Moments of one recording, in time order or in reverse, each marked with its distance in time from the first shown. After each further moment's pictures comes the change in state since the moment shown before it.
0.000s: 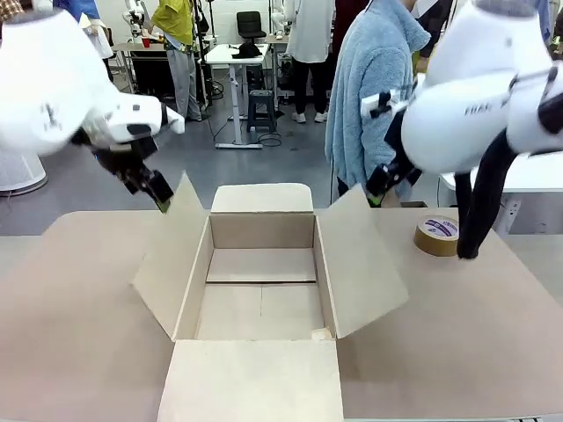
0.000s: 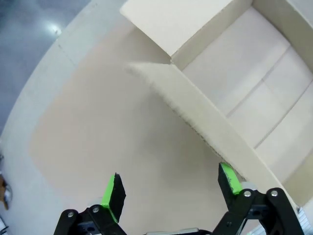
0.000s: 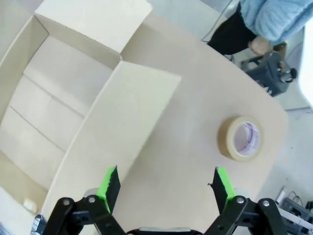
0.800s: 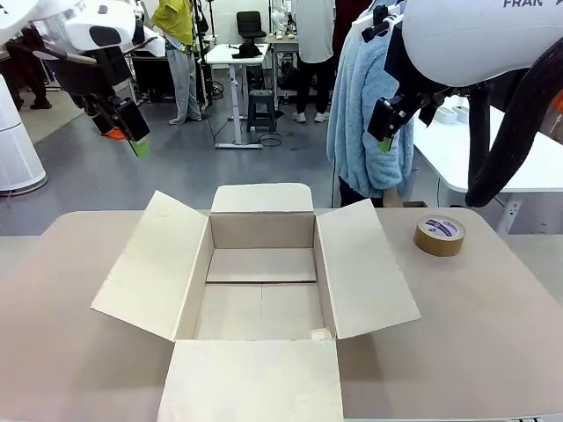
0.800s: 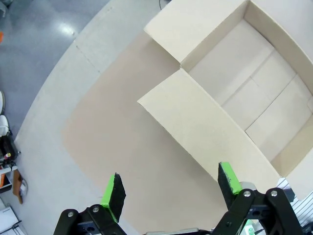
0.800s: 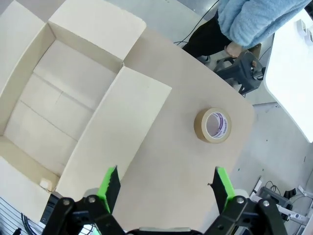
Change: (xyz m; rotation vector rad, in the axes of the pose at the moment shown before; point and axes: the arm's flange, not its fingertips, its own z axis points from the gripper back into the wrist) left arm 0.012 -0.001 0.107 0.055 -0.005 -0.019; right arm 0.023 0.029 0.105 -0.117 0.017 0.035
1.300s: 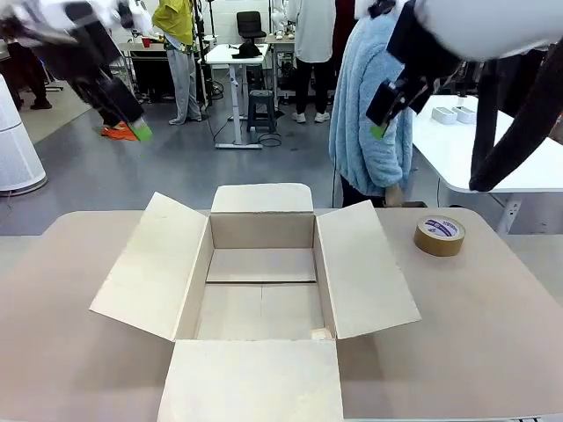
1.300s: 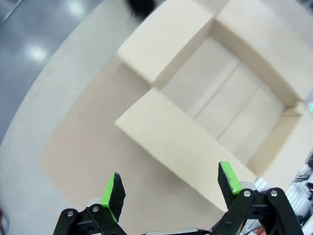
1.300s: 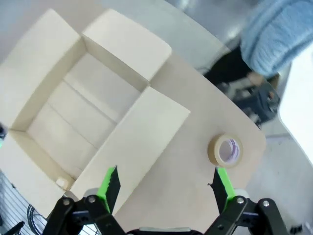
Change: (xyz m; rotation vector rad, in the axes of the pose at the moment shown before) left arm -0.006 0.028 0.029 -0.235 -0.151 -0.053; right arm -0.006 -0.013 0.029 0.143 -0.153 0.072
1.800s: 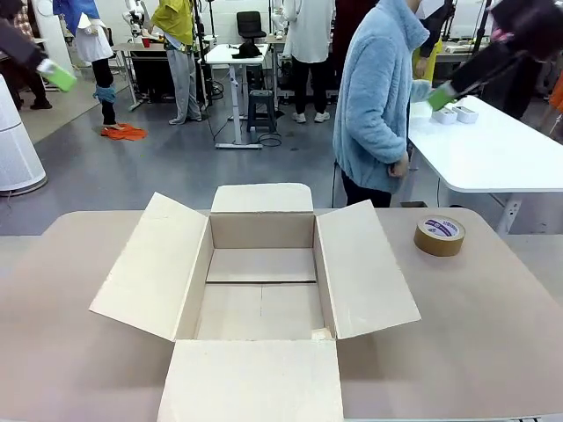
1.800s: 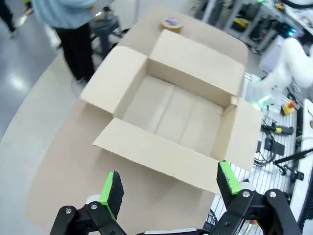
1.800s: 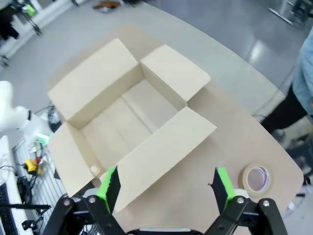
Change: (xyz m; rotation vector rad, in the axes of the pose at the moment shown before) left arm -0.072 0.076 0.075 -0.357 -0.253 -0.175; right arm -0.088 -0.114 0.032 0.402 -0.278 -0.008
